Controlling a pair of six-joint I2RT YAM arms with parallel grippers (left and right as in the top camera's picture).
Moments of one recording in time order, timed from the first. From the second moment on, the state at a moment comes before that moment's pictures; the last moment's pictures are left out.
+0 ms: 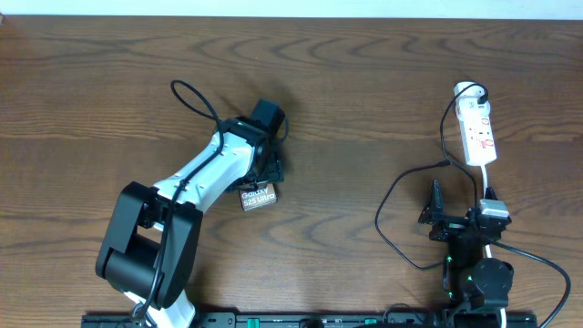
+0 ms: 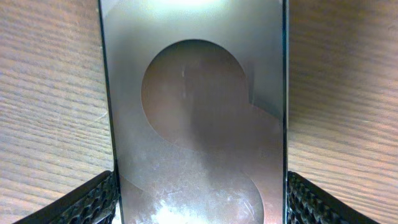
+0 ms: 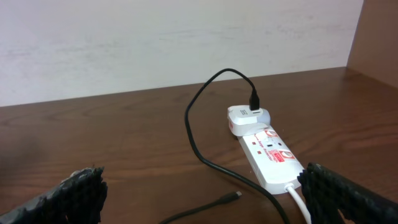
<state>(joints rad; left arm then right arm) -0.44 1.83 1.16 -0.82 -0.05 -0.64 0.00 0.01 0.01 -0.06 0.10 0.09</state>
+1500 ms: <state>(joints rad) -0.43 1.83 1.07 -0.71 -0.10 -0.70 0.00 0.01 0.01 -0.06 0.10 0.09</state>
